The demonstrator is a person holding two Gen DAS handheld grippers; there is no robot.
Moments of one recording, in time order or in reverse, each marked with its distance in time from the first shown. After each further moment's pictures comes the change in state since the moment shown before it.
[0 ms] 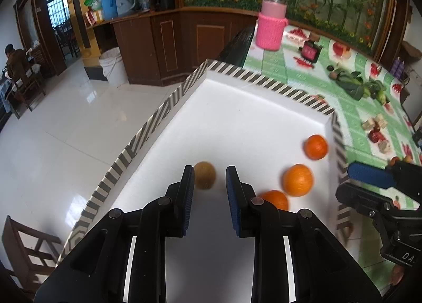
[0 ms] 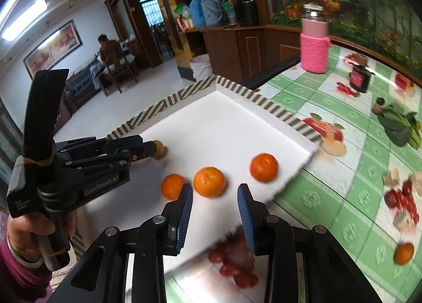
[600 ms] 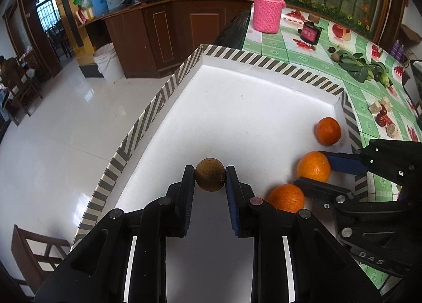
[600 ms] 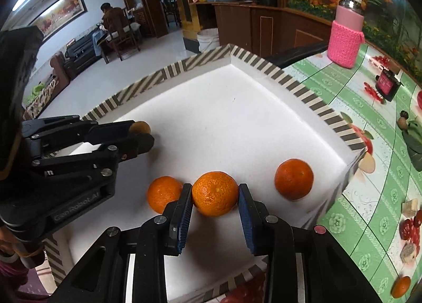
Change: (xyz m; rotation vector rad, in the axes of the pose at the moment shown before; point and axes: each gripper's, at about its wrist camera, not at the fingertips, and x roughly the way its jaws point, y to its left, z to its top) left arm 0.024 0.001 0.002 0.063 0.087 0.013; right arm 0.069 0.016 0.018 -0.120 0.166 -0.028
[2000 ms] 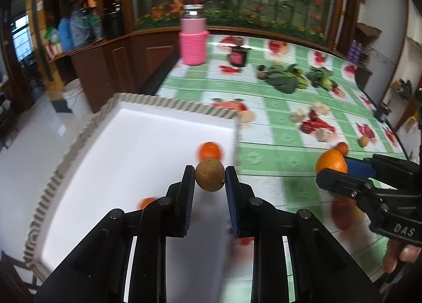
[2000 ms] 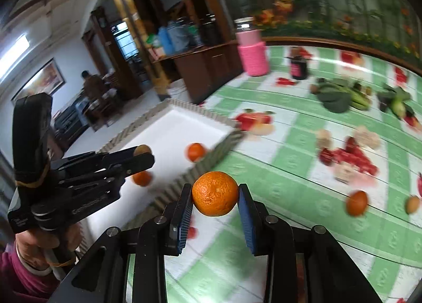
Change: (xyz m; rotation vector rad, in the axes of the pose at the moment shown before) left arm -0.058 -0.097 -0.006 0.095 -0.170 -0.151; right arm -0.128 -0.071 -0.093 0.270 -0.279 -0.002
